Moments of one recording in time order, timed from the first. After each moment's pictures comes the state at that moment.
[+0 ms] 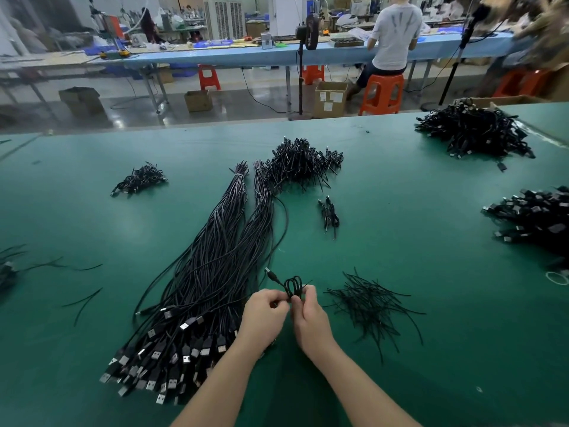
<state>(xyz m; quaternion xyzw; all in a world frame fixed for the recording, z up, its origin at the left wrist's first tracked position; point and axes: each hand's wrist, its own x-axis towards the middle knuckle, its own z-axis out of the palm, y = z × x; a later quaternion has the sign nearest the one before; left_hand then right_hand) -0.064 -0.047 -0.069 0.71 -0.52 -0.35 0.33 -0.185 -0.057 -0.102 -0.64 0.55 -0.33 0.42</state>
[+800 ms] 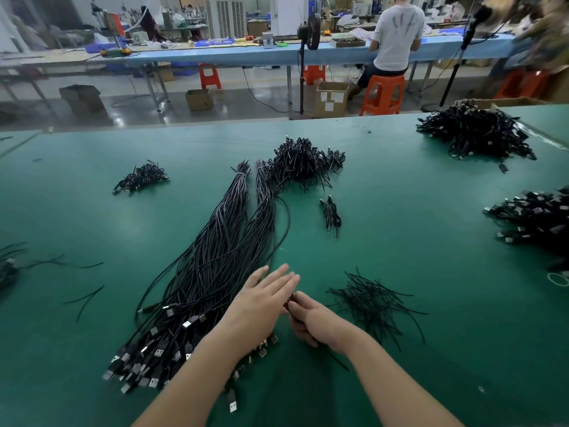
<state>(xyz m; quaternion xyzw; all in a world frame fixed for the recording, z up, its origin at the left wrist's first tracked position) -0.028 -0.048 -0.056 0.50 -0.86 0.09 0.09 -0.201 -0.072 -0.077 -0.57 0.43 -0.17 0.67</state>
